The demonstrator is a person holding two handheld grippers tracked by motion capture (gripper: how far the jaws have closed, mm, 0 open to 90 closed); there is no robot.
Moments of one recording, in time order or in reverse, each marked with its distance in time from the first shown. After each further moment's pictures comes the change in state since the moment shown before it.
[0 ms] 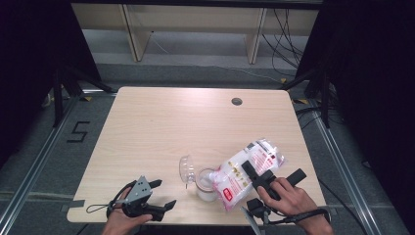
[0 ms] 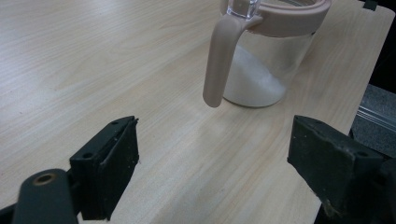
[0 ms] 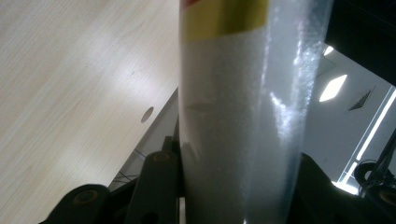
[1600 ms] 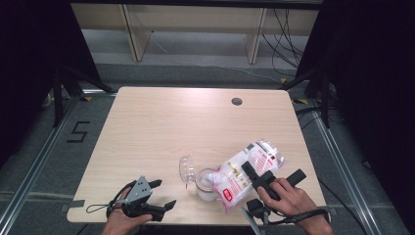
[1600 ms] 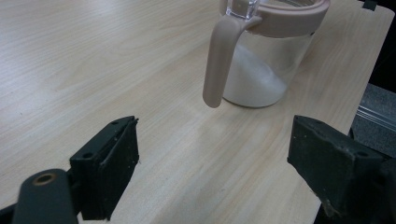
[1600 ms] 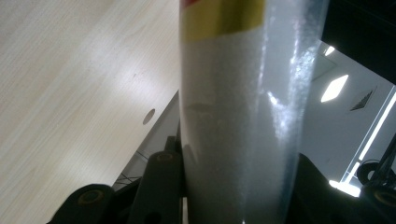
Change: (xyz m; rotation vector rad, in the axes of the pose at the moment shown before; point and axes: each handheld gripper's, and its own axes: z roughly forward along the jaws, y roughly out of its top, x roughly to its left) left arm -0.003 -0.001 0.001 -0.016 0.000 -0.043; right arm 0.001 0.001 0.000 -0.010 0.007 0.018
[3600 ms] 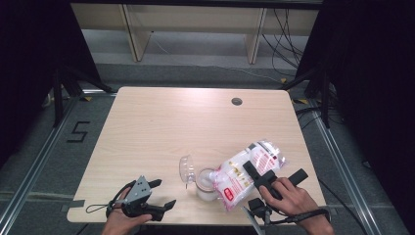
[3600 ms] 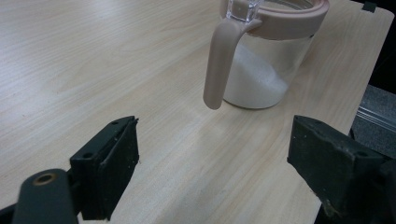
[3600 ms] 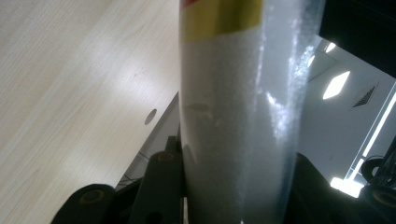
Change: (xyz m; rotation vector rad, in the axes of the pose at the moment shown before) left arm 0.002 0.001 -0.002 0.012 0.010 0.024; right arm 0.000 -0.004 -0.001 0.000 0.007 0.021
